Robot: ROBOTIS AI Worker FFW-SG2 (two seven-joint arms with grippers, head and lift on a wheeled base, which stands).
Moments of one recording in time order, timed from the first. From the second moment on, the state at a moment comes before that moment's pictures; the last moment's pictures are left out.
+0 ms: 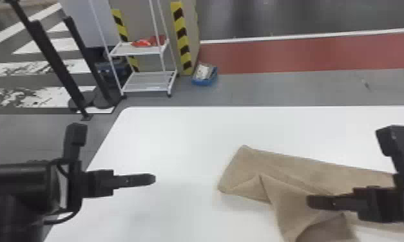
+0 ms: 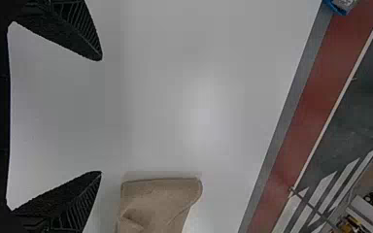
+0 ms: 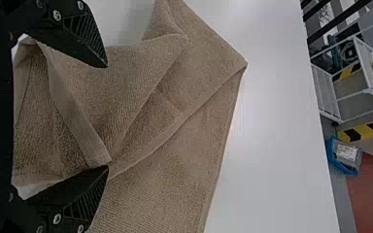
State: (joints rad) left arm 0.00 0.25 0.33 -2.11 -0.18 1.57 -1.08; right arm -0.04 0.00 0.09 -2.10 0.72 1.57 1.20
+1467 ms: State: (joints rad) left arm 0.00 0.25 0.34 -2.06 -0.18 1.57 -1.08; right arm 0.28 -0.15 0.21 -2.36 0.96 1.37 1.36
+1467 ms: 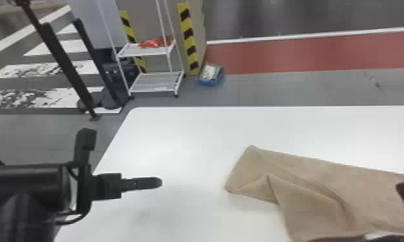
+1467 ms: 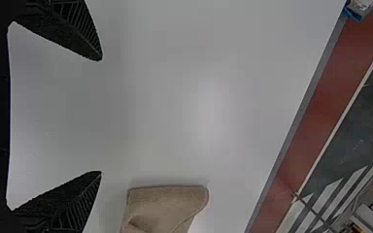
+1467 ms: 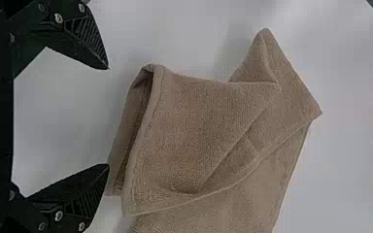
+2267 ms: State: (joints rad) left arm 0.01 0.25 0.34 -2.06 -0.18 1.57 -1.07; right arm 0.31 -0.35 0.35 -2.32 1.26 0.73 1.36
